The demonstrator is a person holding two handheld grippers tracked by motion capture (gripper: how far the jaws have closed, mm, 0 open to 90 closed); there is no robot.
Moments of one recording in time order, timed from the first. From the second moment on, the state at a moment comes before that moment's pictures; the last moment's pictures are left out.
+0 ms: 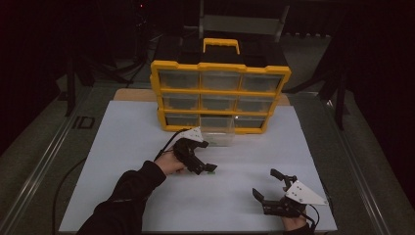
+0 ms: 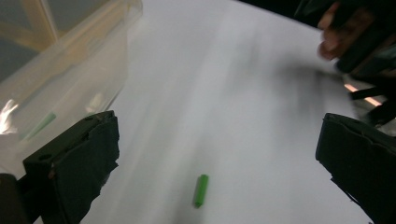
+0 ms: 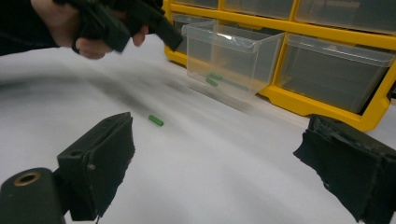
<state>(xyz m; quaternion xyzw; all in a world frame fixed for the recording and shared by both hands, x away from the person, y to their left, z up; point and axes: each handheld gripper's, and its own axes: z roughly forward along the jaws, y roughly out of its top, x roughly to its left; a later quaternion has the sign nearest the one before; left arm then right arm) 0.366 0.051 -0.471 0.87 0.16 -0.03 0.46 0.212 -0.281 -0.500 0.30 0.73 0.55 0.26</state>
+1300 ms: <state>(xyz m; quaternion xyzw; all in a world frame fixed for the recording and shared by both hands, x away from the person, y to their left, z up) 0.345 0.029 -0.516 0.93 0.12 0.03 0.34 0.212 -0.280 -0.500 0.30 0.73 0.55 0.26</state>
